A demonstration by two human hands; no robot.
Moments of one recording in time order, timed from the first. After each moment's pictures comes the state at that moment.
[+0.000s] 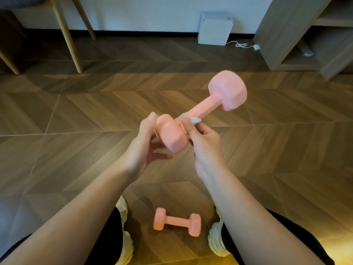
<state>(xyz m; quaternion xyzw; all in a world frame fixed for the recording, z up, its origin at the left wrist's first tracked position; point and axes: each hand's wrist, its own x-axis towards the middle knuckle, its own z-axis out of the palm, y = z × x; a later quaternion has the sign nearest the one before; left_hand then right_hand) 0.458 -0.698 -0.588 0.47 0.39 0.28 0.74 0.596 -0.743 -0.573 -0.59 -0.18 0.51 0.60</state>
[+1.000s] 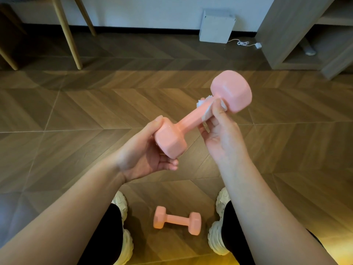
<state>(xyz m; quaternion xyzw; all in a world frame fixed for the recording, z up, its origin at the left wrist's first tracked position) 0.450 -0.697 -0.571 0.34 0.33 0.14 0.87 0.629 -0.734 -0.562 -0.47 -0.12 0.54 0.69</state>
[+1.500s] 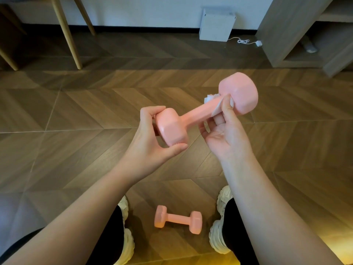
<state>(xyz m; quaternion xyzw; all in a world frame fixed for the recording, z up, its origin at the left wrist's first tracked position) 0.454 -0.706 -0.587 0.76 0.37 0.35 0.41 0.633 -0.732 -0.554 -0.47 -0.02 0.55 0.69</state>
